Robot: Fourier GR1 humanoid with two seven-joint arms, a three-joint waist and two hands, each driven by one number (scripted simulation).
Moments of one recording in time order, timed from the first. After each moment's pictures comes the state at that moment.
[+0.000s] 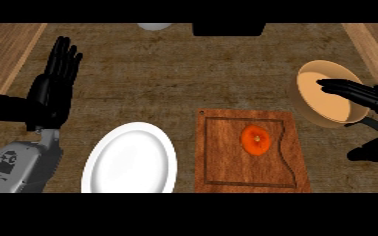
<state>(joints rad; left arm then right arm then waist) -0.28 0.41 -0.13 -1.50 0.37 0.31 -0.04 -0.25 -0.83 0.15 -1.30 0.26 0.31 -0.74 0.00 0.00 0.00</state>
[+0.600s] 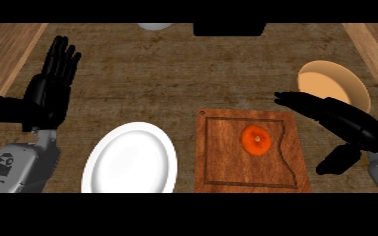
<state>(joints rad) -0.27 0.39 -0.09 -1.53 0.34 0.27 -0.01 -0.22 -0.70 0.27 -1.55 0.44 0.38 -0.34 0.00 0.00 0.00</state>
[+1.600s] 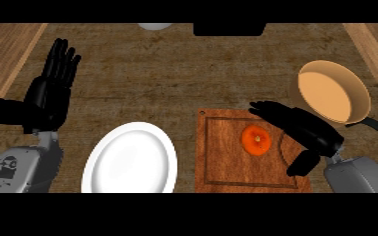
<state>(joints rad) -0.25 0.29 0.01 -1.53 0.24 0.18 0.01 -0.19 -0.45 0.27 -1.46 0.74 0.36 -0.37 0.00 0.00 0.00</state>
